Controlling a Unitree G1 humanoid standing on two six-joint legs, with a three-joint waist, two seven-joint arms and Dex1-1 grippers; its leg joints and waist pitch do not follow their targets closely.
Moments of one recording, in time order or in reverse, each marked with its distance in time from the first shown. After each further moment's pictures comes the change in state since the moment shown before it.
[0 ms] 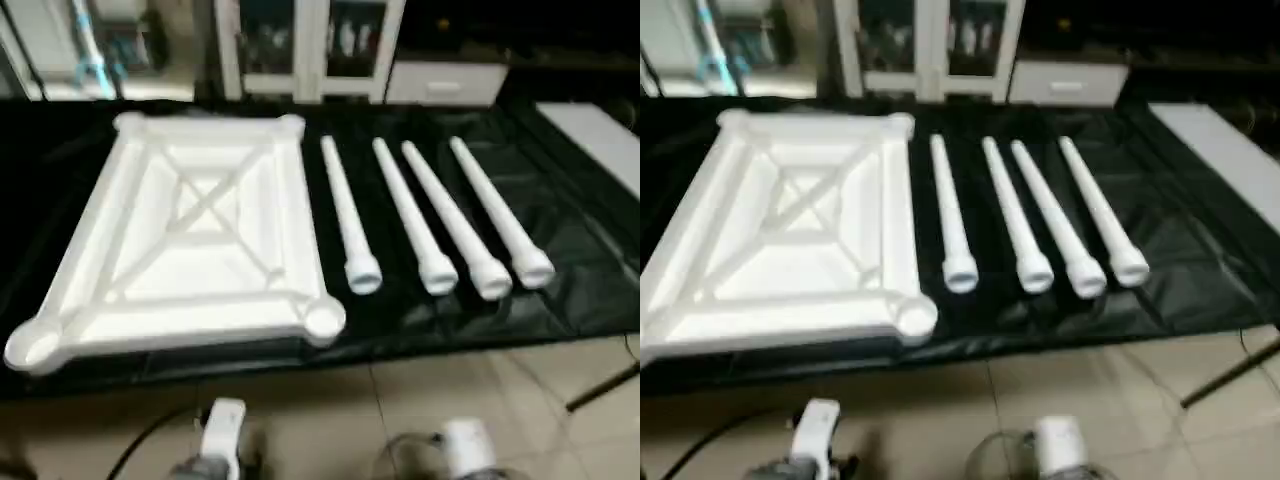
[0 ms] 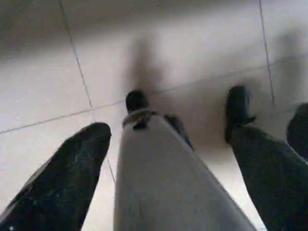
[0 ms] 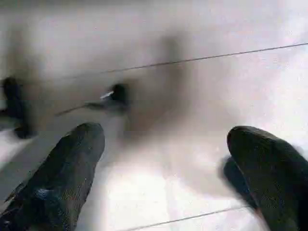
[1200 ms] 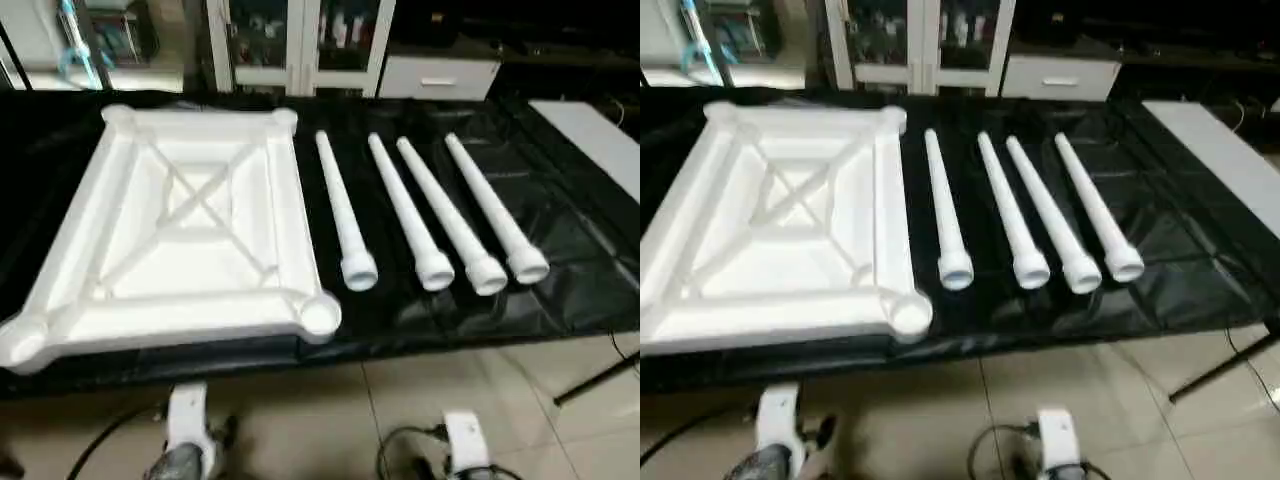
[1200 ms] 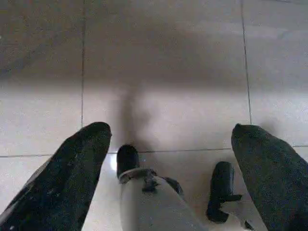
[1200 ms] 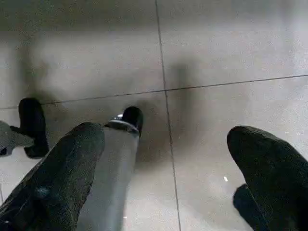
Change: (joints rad) left arm 0.049 0.048 0.195 -0.064 -0.069 -0.291 -0.051; right arm 0.002 0.084 -0.097 0.015 -0.087 -0.182 0.088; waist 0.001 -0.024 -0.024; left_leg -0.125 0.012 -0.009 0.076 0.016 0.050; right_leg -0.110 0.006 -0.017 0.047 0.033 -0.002
